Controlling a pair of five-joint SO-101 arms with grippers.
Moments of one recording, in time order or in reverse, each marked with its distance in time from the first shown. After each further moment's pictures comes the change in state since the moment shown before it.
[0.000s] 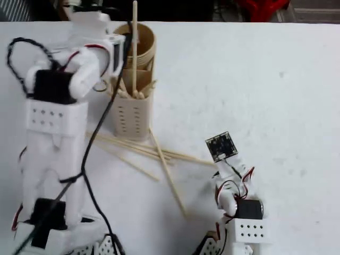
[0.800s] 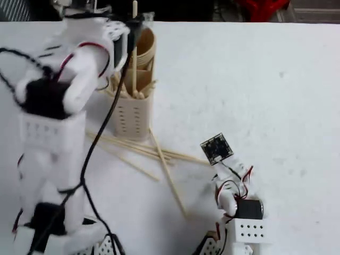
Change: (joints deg) left arm 3.5 -1.1 -4.3 -5.9 -2.0; right arm 0.1 0.0 0.0 0.0 6.3
